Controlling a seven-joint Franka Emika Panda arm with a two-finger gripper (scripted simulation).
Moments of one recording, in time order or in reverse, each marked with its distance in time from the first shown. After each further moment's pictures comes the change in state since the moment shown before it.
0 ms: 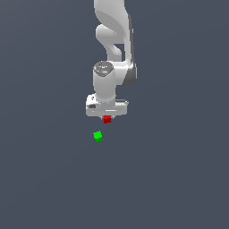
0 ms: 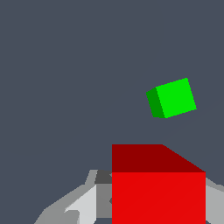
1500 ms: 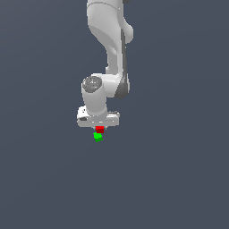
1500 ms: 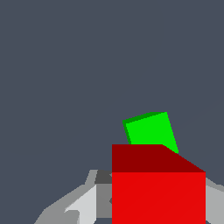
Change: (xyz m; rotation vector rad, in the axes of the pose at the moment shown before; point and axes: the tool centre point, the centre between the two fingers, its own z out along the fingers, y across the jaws) arm 0.042 0.041 0.032 0.000 -0.002 0.001
